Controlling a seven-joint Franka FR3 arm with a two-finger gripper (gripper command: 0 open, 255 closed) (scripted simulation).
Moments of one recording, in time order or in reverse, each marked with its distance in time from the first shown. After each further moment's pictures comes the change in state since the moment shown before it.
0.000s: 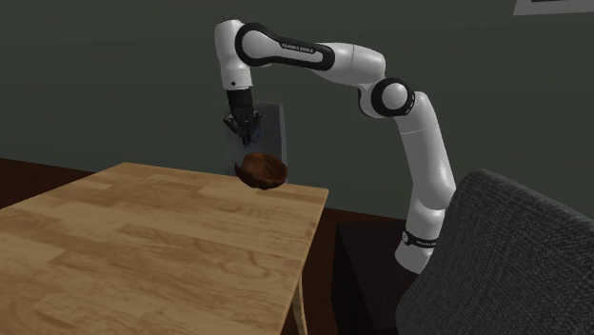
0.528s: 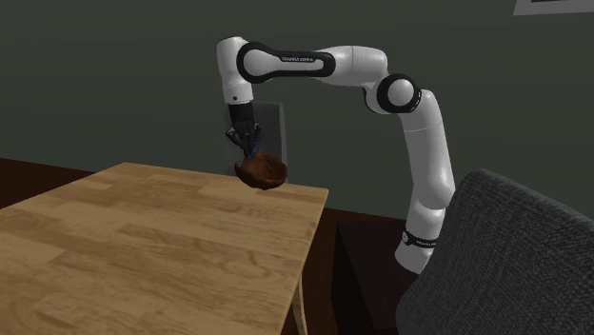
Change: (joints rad) arm -0.041 -0.064 0.001 -0.205 0.029 0.144 -0.005
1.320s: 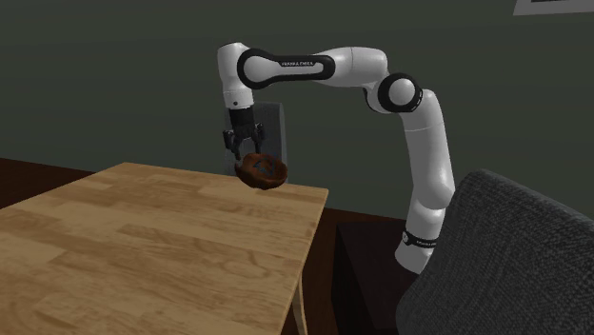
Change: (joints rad) arm -0.009 -0.012 -0.001 -0.056 0.005 0.045 -0.002
